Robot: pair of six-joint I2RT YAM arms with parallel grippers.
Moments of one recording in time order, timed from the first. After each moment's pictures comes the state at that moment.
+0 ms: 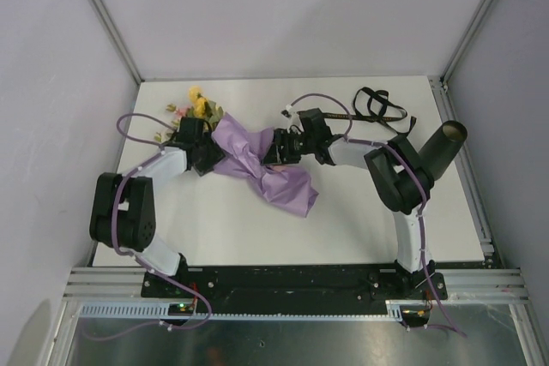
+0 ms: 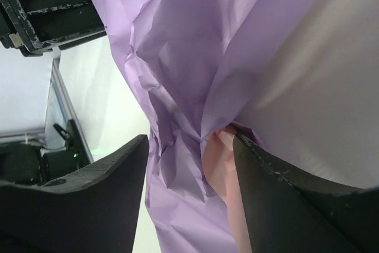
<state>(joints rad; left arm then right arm) -0.14 1.57 0.91 -0.30 0.00 -0.78 0.58 2.07 1.30 0.16 -0.68 0.55</state>
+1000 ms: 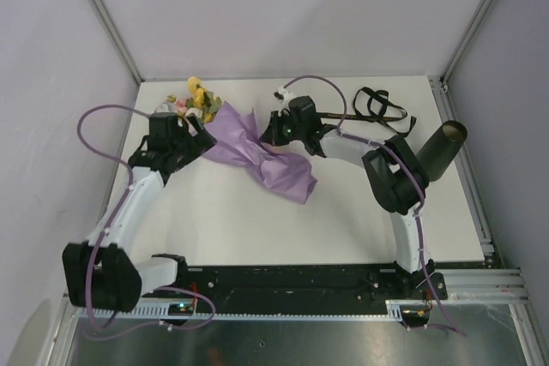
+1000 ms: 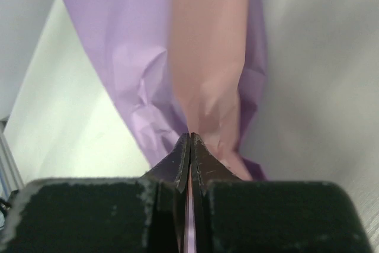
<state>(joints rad) -0.10 1.23 0.94 -0.43 0.01 -0.66 0.63 2.12 1.47 0.17 -0.35 0.47</state>
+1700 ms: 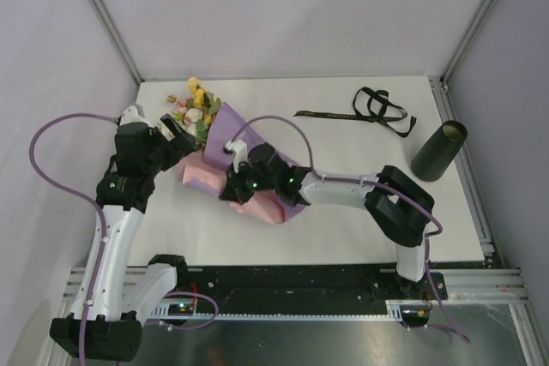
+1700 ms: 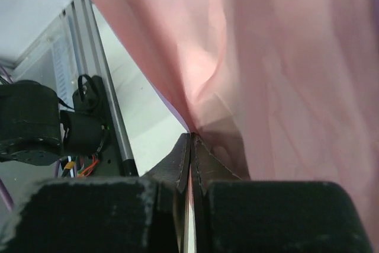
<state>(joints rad) -0.05 0.89 1.01 -0.65 -0.06 -0.60 0.99 1.87 1.26 0.22 -0.39 0.37</state>
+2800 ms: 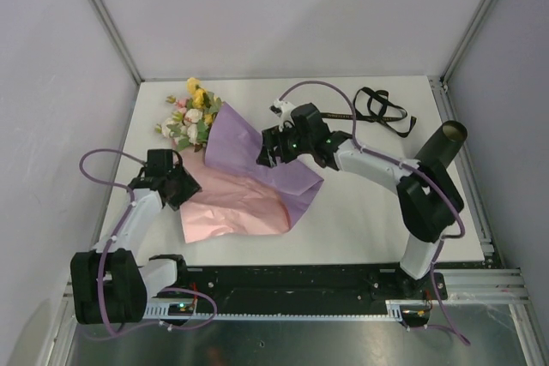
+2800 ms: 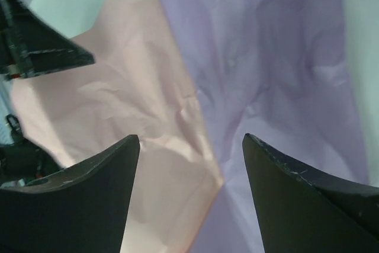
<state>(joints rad) 0.04 1.11 0.63 -0.57 0.02 -0.68 0.74 1.74 1.26 -0.08 -0.35 0.35</state>
